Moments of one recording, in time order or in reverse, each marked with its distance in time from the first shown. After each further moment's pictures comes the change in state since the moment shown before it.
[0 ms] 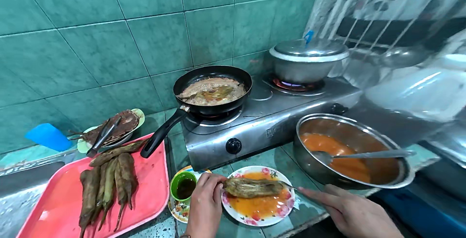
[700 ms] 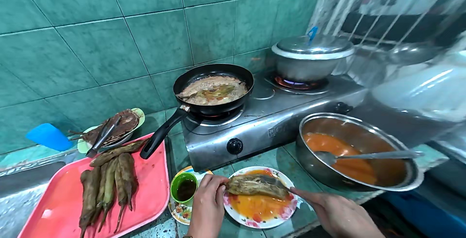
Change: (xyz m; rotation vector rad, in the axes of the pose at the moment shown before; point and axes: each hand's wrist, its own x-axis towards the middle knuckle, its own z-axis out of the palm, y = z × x) left_hand 0.002 0.001 0.003 -0.024 -0.057 -0.045; right_hand 0.020 -0.016 0.013 0.029 -0.238 0.192
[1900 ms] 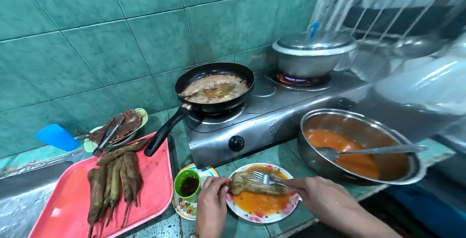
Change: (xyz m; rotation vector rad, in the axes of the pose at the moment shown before) left_hand -0.016 -0.013 0.014 -0.055 0.006 -0.099; right_hand 0.024 -0.040 -0.027 -0.057 -0.219 0.105
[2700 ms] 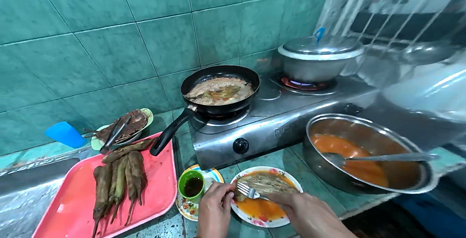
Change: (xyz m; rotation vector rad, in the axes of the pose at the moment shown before) left_hand -0.004 -0.002 -0.003 0.053 -0.031 0.011; right_hand -0.015 -0.033 0.018 0.069 -0.025 -0.155
